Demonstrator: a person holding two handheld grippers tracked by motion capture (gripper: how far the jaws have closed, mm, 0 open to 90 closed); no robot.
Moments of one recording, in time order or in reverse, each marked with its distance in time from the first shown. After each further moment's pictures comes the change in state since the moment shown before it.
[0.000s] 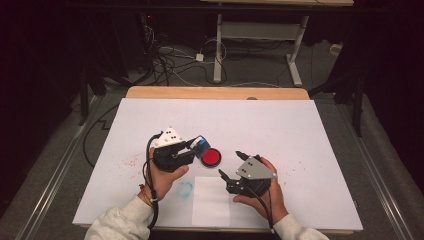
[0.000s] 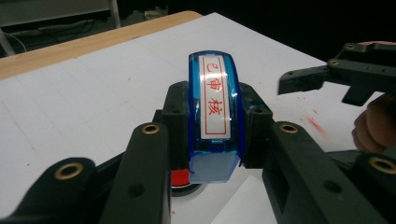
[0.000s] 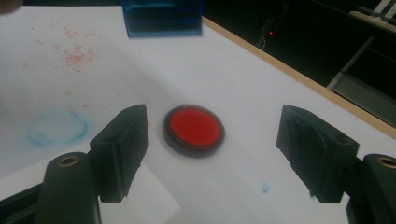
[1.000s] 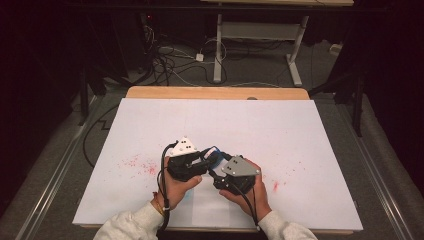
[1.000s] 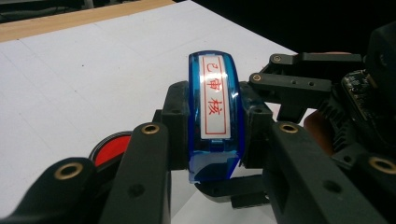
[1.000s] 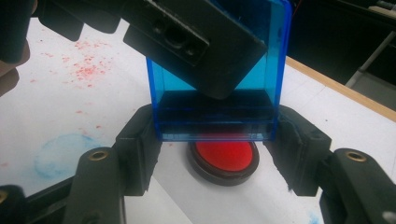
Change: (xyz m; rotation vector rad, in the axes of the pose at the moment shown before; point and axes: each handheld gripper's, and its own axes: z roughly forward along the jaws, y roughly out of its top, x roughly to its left) left arm -0.024 -0.013 0.022 0.020 -0.071 -0.030; right arm 0.015 0.002 0.028 -0.012 0.027 0.035
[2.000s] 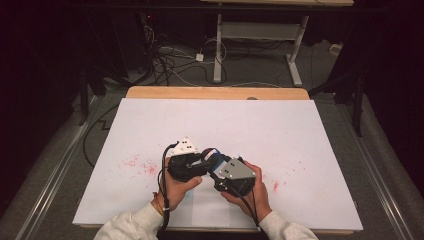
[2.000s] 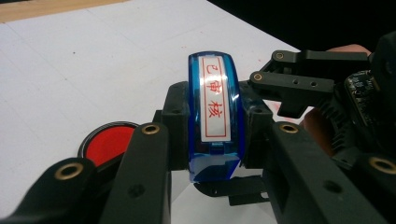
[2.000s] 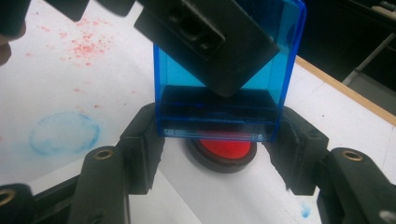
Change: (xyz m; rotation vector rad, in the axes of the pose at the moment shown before) left arm 0.002 -0.001 0.002 0.035 -0.028 -0.031; right arm 0.004 -0.001 -0.001 0.055 -0.011 -0.081
